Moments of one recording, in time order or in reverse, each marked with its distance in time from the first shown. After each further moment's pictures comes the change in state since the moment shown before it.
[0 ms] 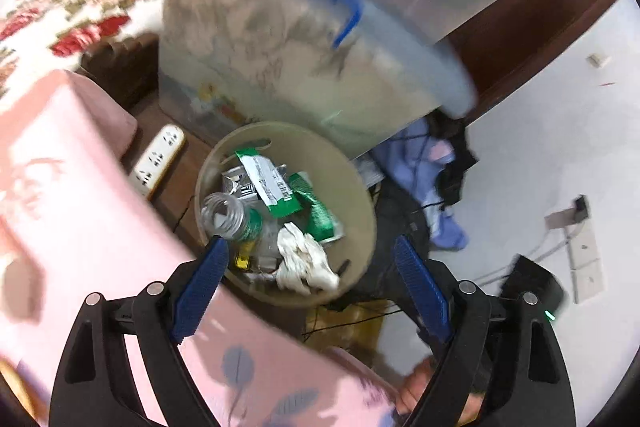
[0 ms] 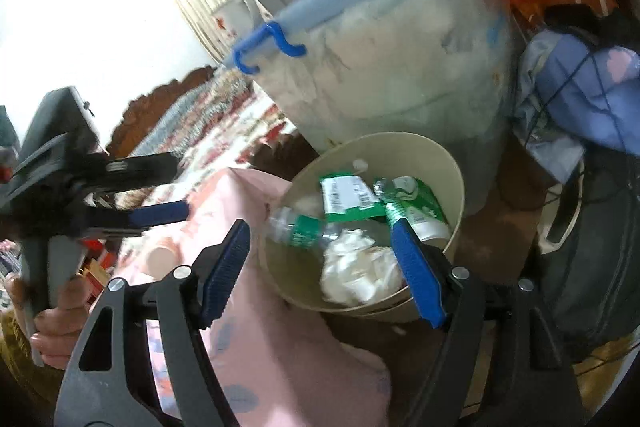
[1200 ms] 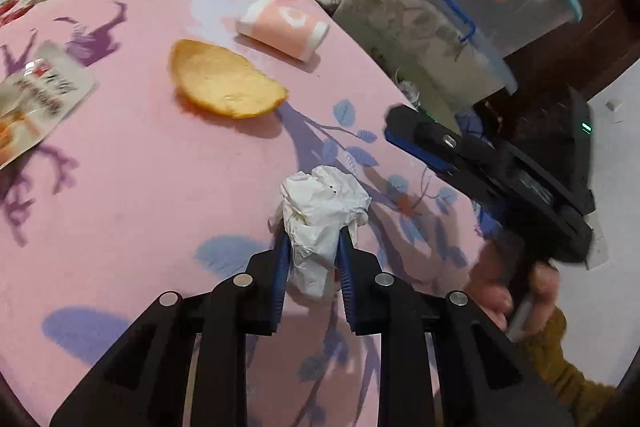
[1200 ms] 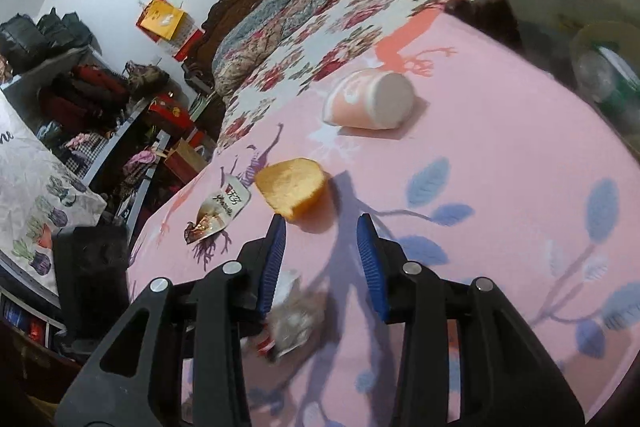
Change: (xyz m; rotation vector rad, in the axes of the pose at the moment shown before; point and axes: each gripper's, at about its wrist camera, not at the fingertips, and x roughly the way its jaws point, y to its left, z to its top) left arm -0.168 0.149 -0.241 -0.239 -0.096 0.130; right arm 0.078 0.221 -0.112 -0.161 0.446 0.341
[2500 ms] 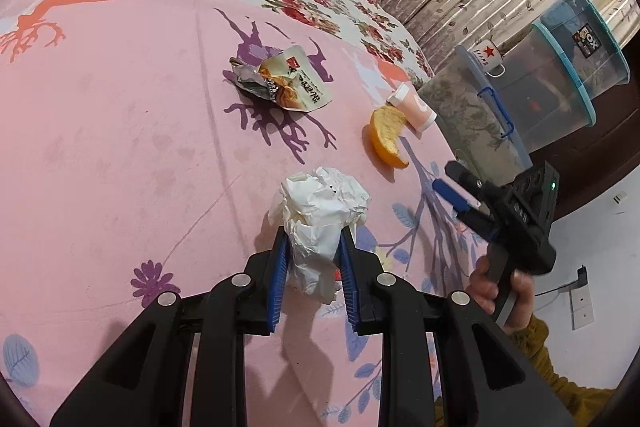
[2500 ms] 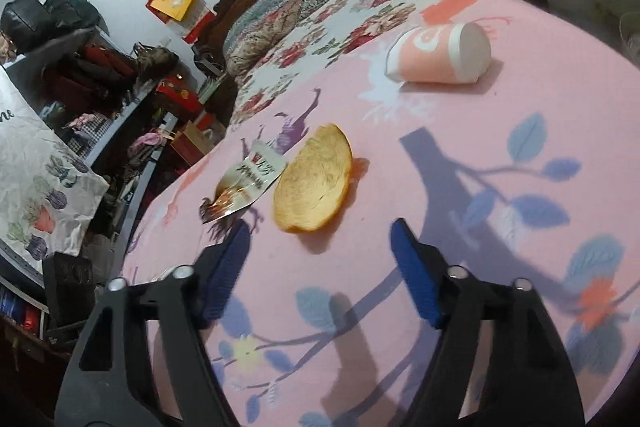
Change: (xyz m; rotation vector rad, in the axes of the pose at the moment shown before) left arm -0.134 0.119 -0.081 -0.267 -0.210 0.094; right arm 0.043 0.047 -0.035 -0.023 0.038 0.012
